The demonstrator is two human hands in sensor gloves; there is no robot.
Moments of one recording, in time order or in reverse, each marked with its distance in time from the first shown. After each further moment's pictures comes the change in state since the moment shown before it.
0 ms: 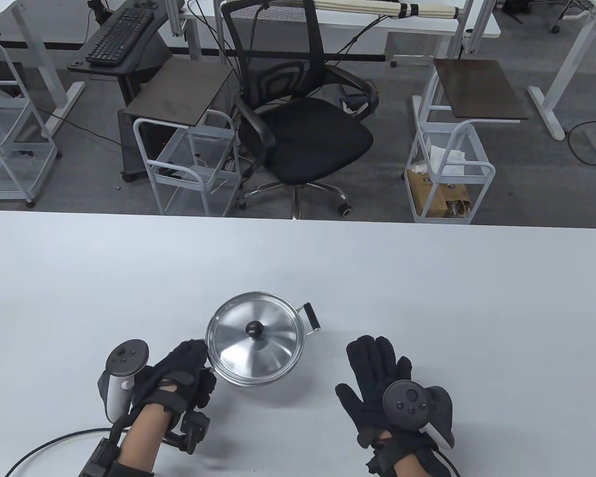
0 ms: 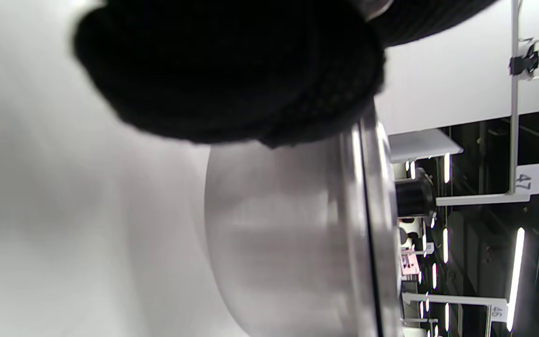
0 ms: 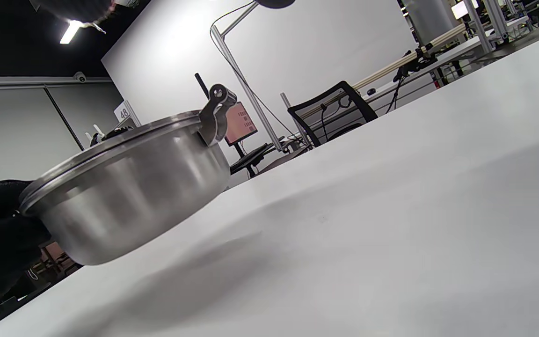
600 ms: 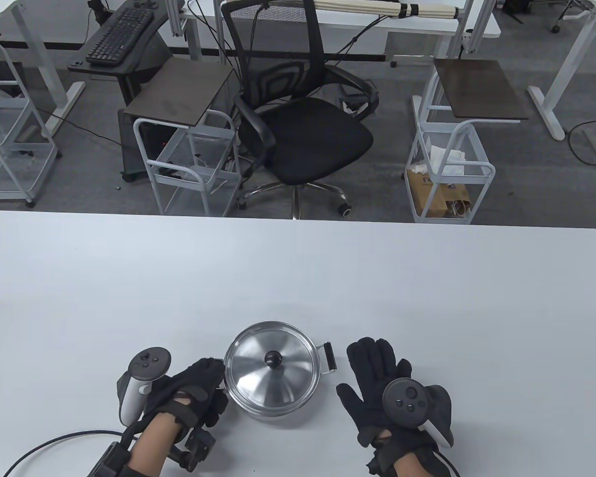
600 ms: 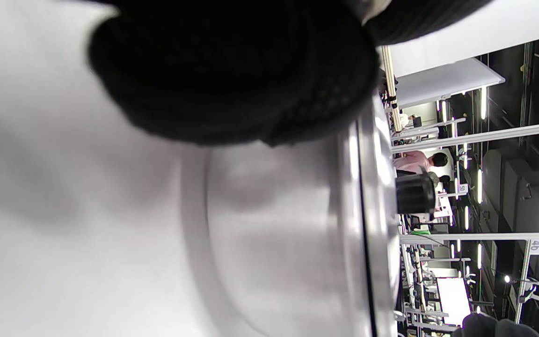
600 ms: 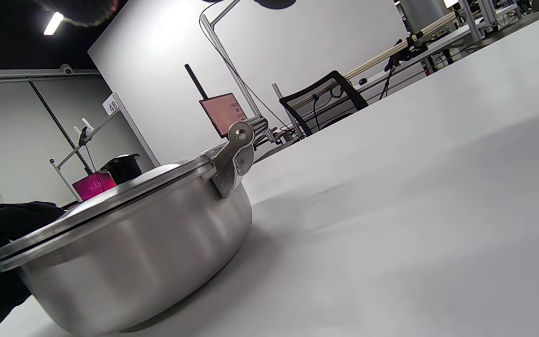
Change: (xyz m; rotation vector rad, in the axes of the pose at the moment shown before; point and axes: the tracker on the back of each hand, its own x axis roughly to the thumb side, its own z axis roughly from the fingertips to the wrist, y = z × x) left_hand -0.014 -0.020 -0.009 -0.137 0.036 -0.119; right_hand -0.001 0.002 -0.001 0.030 0.031 -0.005
